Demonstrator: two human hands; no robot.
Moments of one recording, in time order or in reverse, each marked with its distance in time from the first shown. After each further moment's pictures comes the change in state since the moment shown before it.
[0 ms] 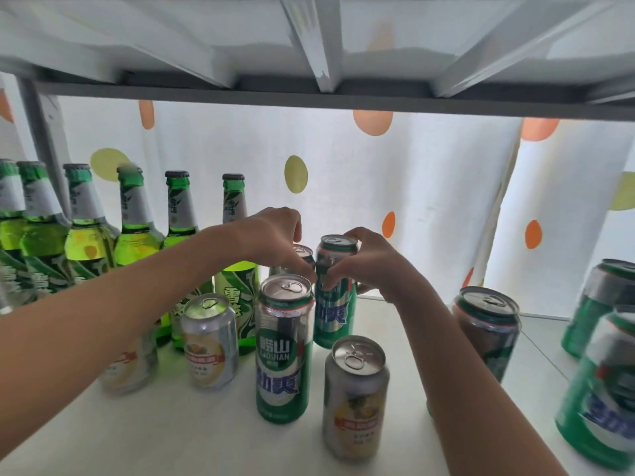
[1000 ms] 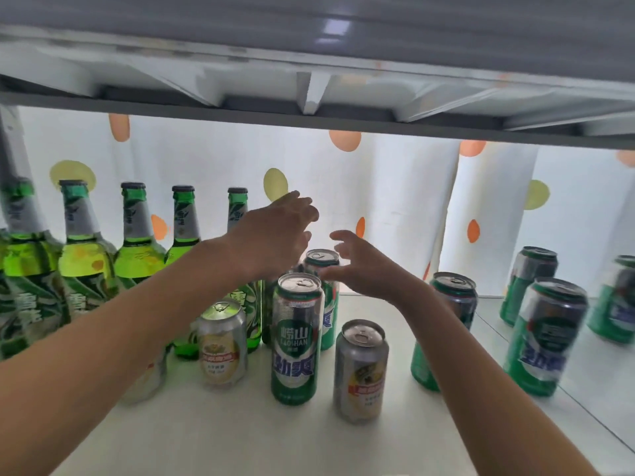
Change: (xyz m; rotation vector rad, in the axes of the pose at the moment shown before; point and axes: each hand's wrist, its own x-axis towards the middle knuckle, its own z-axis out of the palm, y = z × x) left_hand -0.053 0.006 -0.019 0.158 0.304 0.389; right_hand -0.045 -0.015 0.010 -0.292 0.046 -0.130
